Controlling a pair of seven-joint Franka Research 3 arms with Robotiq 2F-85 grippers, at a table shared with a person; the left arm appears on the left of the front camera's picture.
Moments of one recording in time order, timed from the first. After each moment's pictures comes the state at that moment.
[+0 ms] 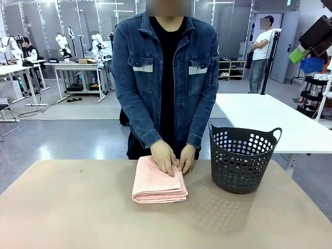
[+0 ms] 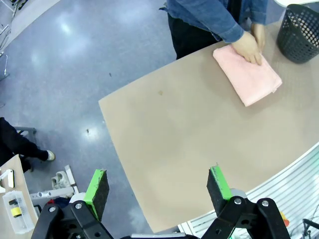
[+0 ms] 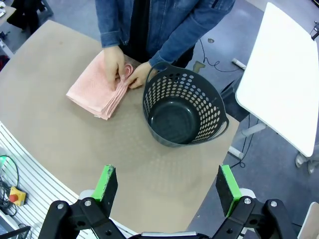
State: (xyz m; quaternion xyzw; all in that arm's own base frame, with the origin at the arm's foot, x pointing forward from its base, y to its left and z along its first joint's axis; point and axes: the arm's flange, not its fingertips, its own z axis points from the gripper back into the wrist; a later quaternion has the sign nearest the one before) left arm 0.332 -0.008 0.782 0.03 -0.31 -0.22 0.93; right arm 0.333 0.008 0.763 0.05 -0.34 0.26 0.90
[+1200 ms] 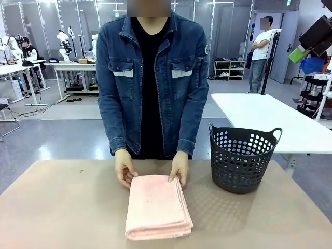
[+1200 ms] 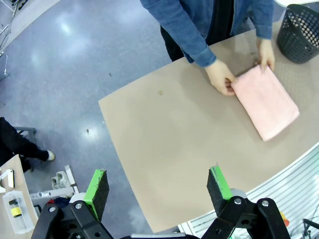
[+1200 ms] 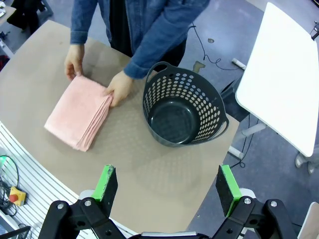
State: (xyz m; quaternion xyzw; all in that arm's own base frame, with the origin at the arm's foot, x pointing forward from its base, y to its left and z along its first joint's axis) left arm 0.332 -0.008 0.782 0.03 -0.31 -0.22 0.93; right arm 0.333 0.008 0.763 0.05 -0.34 0.26 0.90
